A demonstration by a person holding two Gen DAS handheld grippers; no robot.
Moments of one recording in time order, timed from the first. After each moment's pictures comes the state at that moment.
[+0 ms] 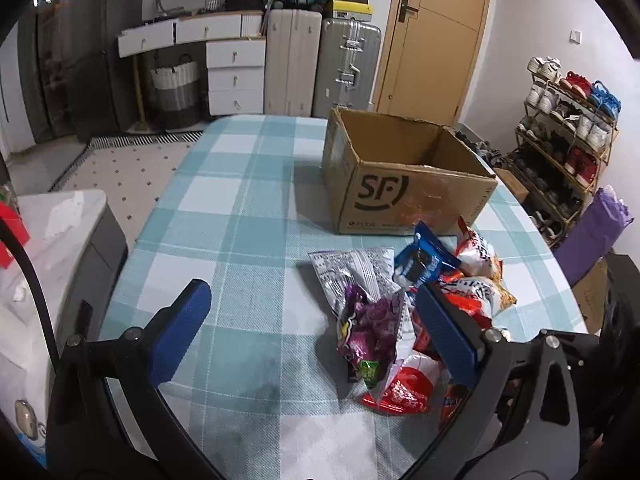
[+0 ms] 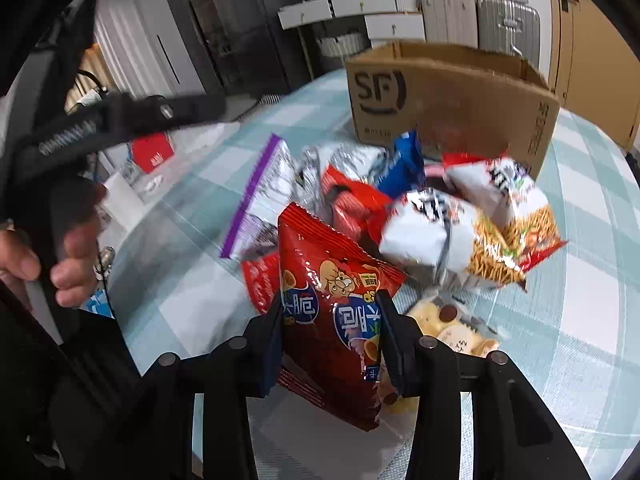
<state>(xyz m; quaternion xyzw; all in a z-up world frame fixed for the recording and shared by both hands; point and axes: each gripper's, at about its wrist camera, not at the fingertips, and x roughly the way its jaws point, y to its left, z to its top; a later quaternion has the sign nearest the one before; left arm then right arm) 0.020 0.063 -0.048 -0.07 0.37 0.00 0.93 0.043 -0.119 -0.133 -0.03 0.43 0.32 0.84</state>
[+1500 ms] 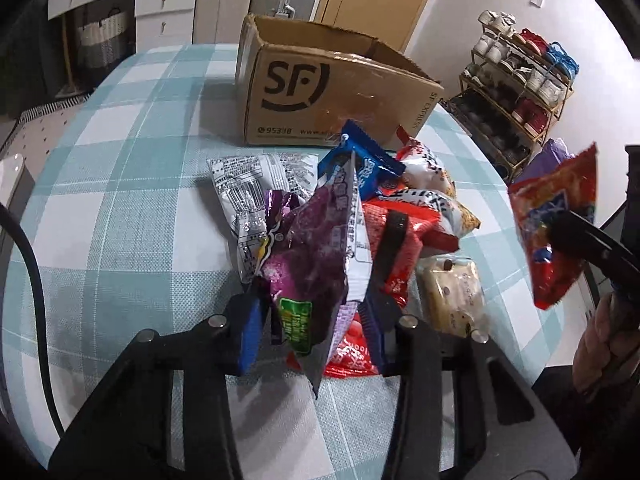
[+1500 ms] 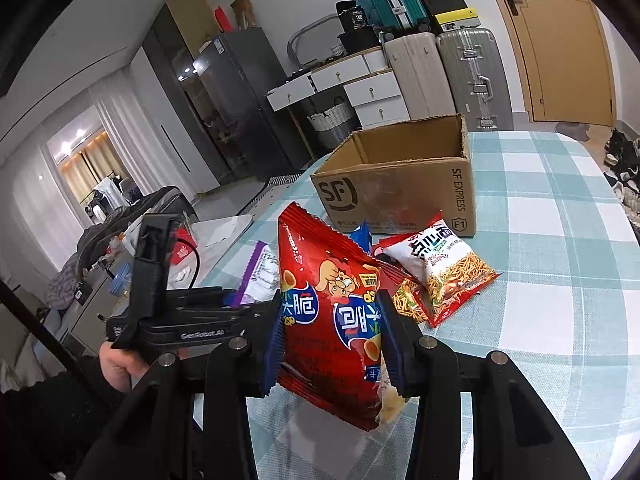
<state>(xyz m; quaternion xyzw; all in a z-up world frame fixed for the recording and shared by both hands) 0.038 0.018 -0.122 -0.08 0.45 -0.14 0.88 0.030 -0.202 -0.072 0.10 0.36 0.32 0.87</state>
